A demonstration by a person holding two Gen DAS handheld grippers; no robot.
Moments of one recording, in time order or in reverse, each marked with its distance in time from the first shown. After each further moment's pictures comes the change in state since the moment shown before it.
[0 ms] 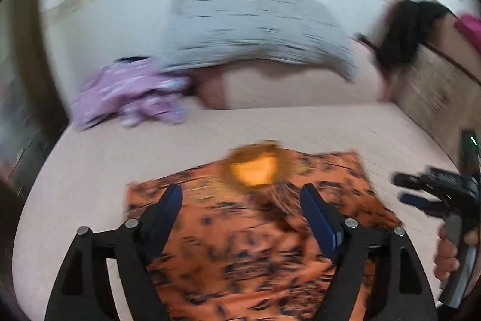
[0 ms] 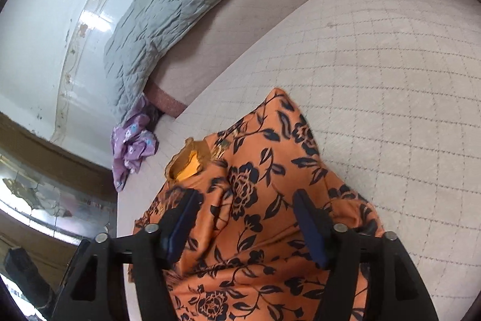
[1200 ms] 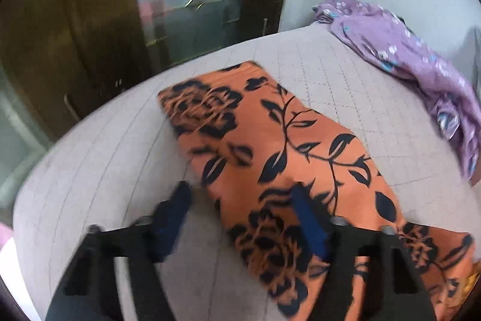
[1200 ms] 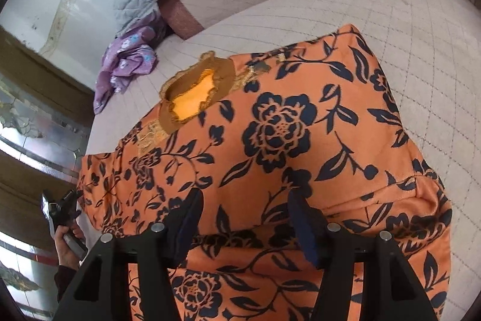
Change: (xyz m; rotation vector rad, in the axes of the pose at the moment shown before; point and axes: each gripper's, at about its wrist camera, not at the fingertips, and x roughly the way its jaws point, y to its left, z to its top) left arm 0.128 0.398 -0.092 -0.668 0.188 0.573; right arm 0.088 0.047 -0.042 -0.244 0.194 -0.114
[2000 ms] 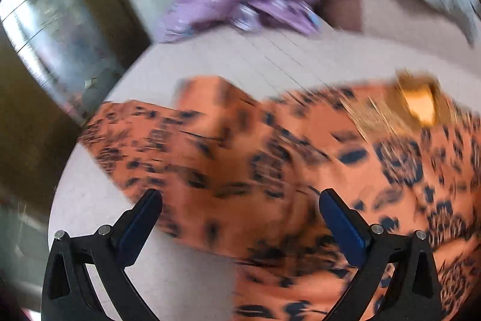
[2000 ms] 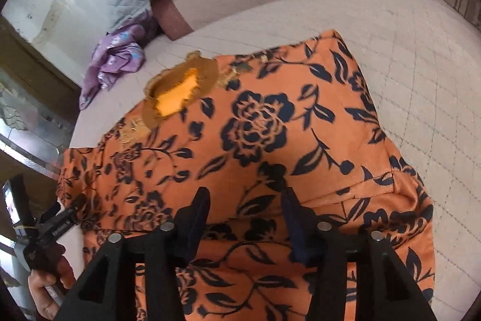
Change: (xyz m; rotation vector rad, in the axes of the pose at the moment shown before) left arm -0.162 -0.165 -0.149 0.548 -0.060 -0.092; right arm -0.017 0.004 -0.014 -0.065 -0.041 -0.064
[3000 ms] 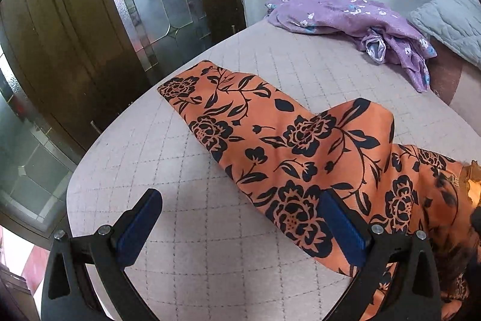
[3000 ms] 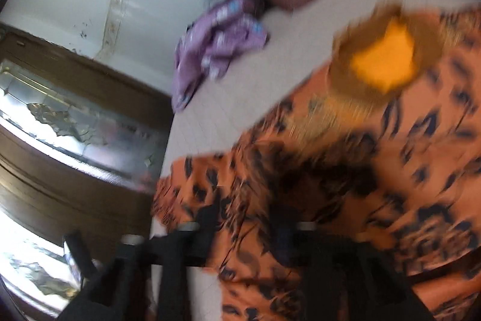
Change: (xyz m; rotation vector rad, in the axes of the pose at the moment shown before) left arm 0.017 0.115 -0.007 -0.328 0.062 0.155; right arm 0.103 0.173 -0.012 0.137 0.055 0.505
